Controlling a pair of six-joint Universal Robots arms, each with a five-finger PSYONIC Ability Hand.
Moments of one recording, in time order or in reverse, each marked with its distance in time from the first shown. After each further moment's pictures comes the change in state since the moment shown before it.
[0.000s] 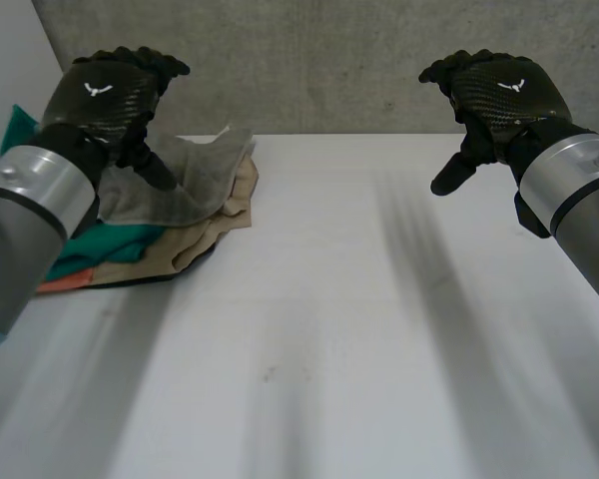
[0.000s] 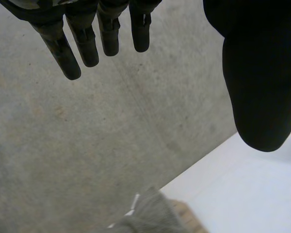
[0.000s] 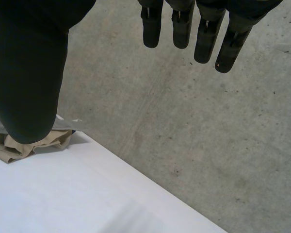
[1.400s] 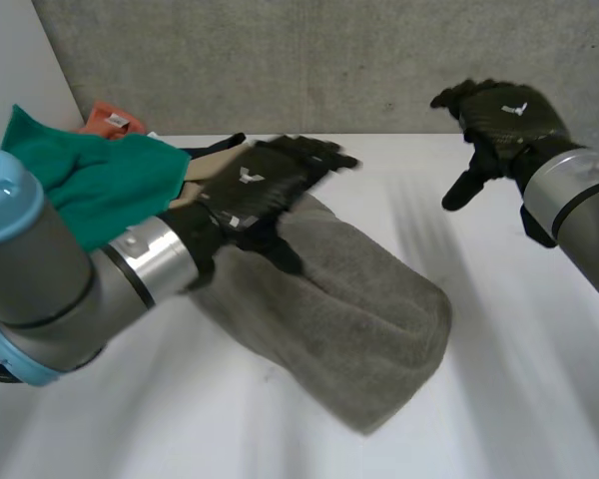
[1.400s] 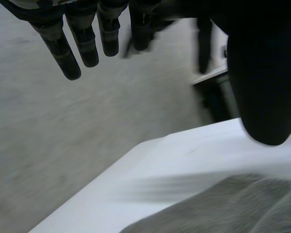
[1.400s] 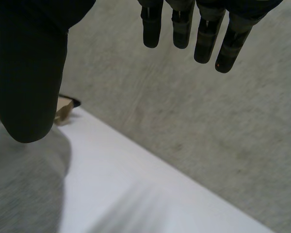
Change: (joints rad) left arm -0.079 -0.180 -0.066 0.189 0.512 -0.134; right arm -0.054 0.075 -0.010 0.030 -0.030 -0.013; left_hand -0.014 0.002 0.002 0.002 0.000; right_hand 0.000 0.000 0.000 0.000 0.000
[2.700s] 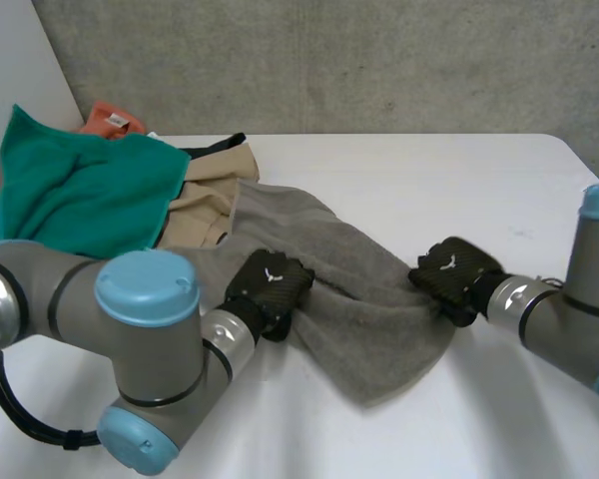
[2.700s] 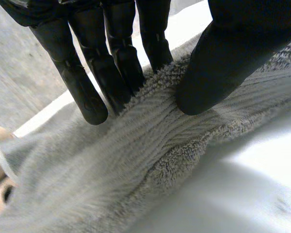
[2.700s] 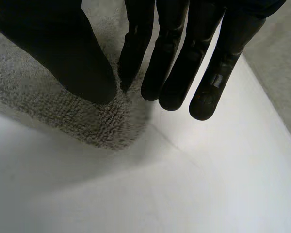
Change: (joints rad) left arm -0.249 -0.270 0.019 -0.089 -0.571 0.272; right arm -0.086 0.228 0.193 0.050 -0.230 -0.697; left_hand 0.928 0.973 0.962 0.976 0.925; right_hand 0.772 0.947 0.976 0.956 0.928
